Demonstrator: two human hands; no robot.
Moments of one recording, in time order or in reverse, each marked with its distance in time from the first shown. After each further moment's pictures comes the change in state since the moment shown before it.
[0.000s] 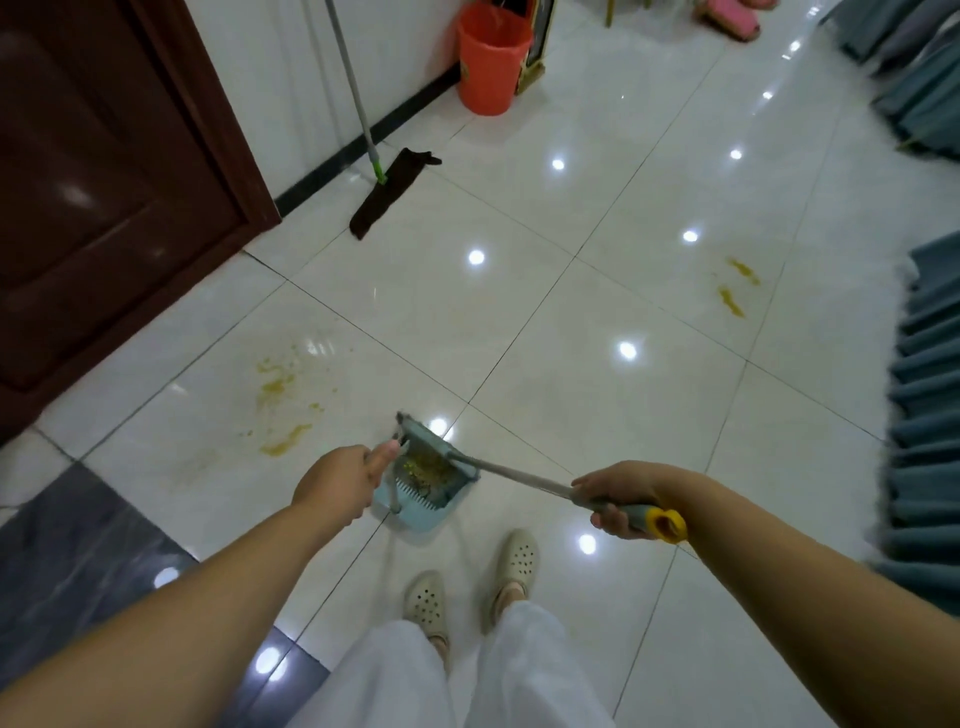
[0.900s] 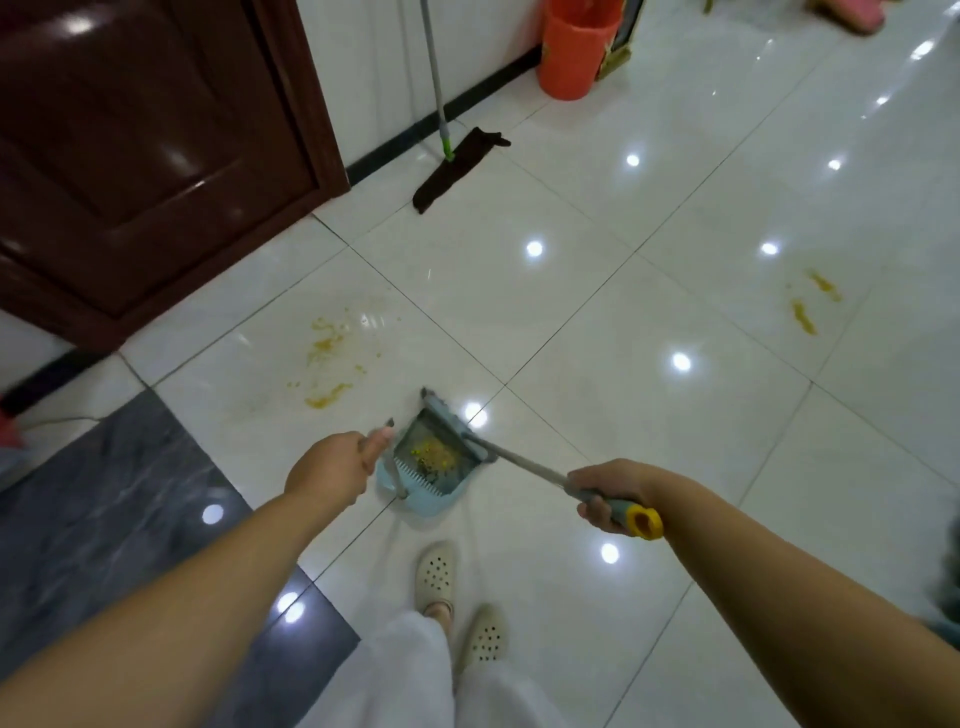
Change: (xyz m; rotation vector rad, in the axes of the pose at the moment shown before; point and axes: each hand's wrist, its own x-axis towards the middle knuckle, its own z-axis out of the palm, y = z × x) left_hand -0.046 -0.034 0.021 -0.073 0.109 -0.128; right_hand 0.040 0.014 0.017 -0.049 -0.042 -0.025
